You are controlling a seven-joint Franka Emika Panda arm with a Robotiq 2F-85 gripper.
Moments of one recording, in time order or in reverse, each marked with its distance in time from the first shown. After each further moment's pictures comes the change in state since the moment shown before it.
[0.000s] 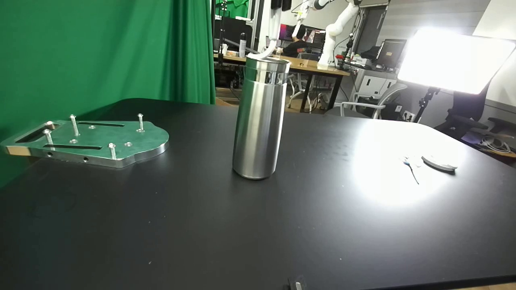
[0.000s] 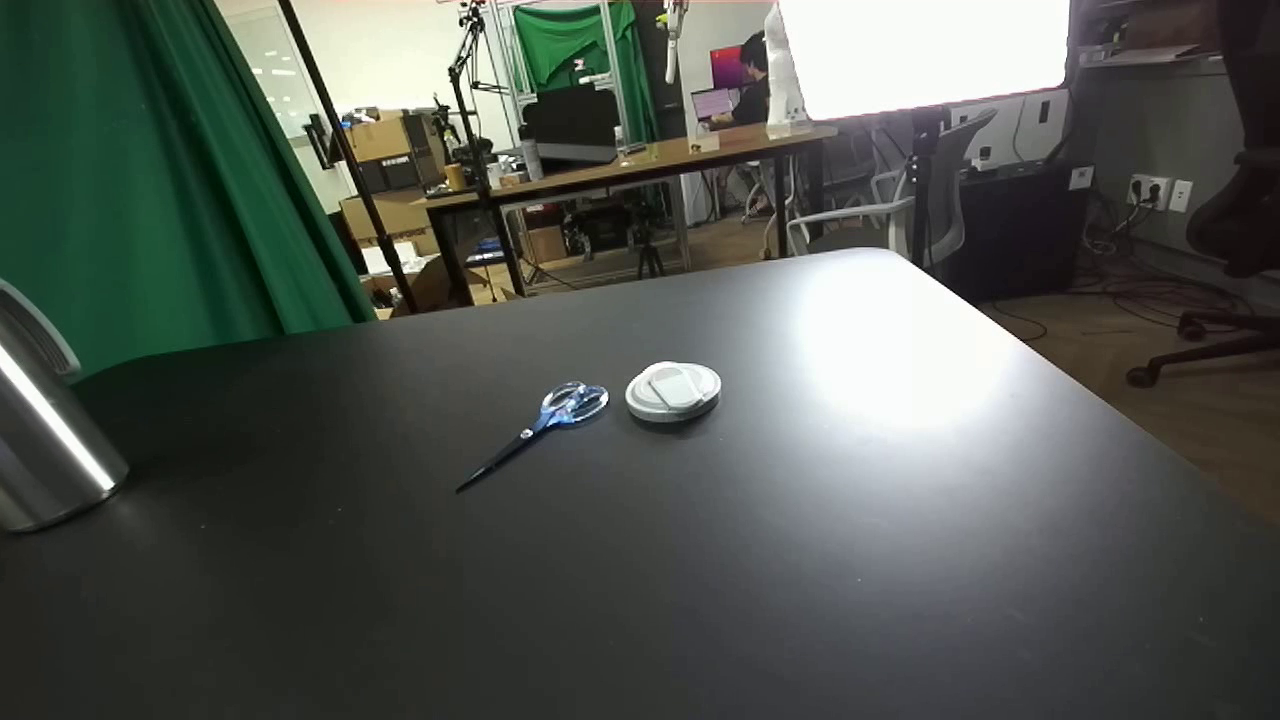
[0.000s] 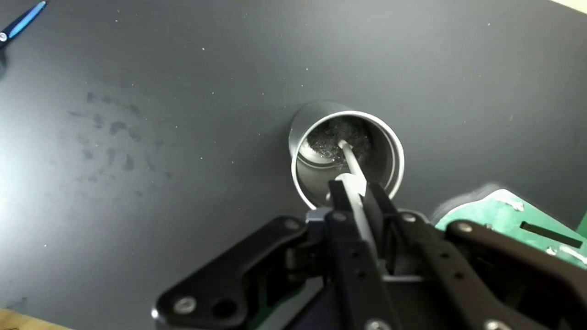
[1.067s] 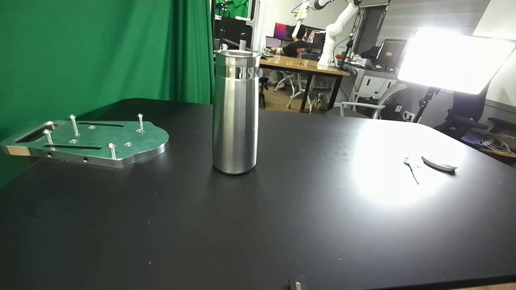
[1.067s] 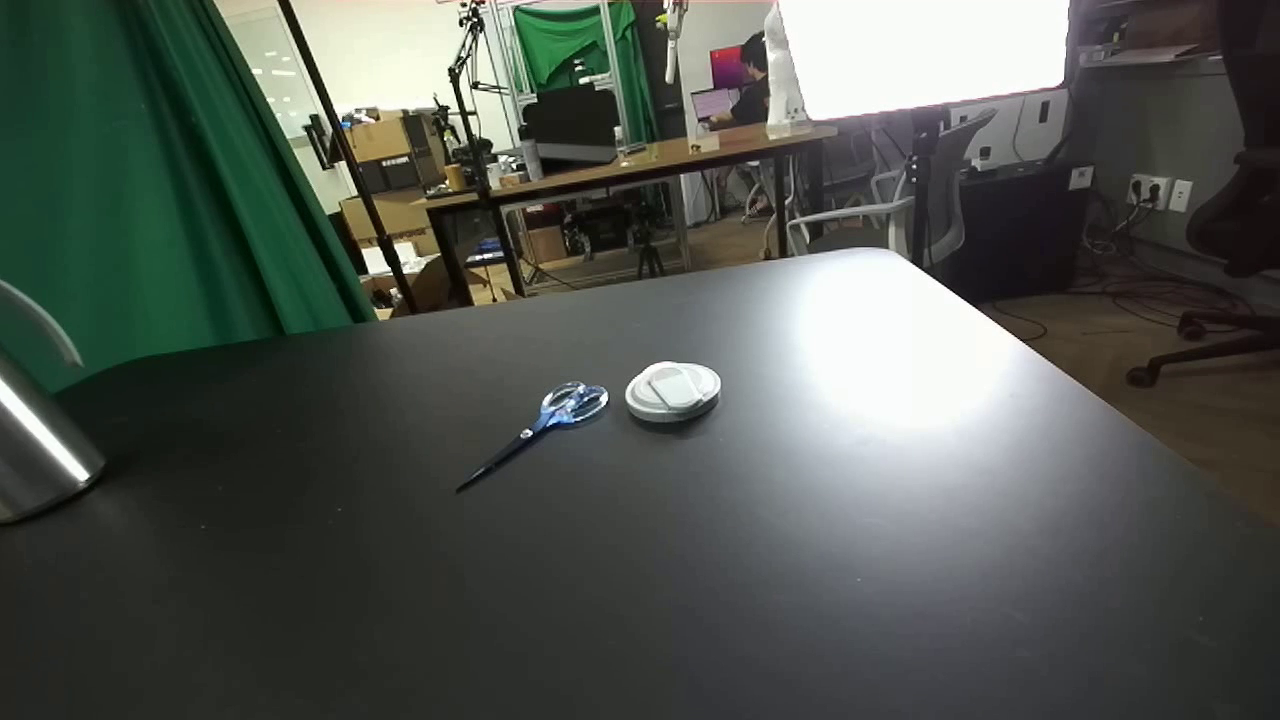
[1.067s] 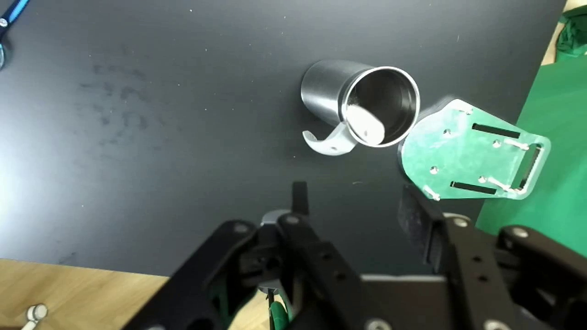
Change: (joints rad) arm -0.062 -0.077 -0.048 0.157 0.105 -0.087 -0.001
